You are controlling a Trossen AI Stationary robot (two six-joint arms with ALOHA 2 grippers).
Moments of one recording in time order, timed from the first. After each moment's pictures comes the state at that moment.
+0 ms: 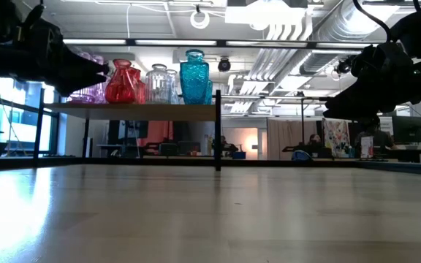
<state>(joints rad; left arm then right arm) 0.40 0.01 0.01 0.02 0.03 -0.11 -0.12 0.54 0.01 0.27 0.03 0.45</state>
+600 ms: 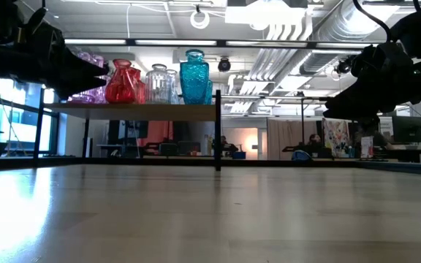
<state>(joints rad) 0.40 0.03 0.01 0.01 0.01 -0.13 -0.12 0.54 0.01 0.27 0.03 0.45</state>
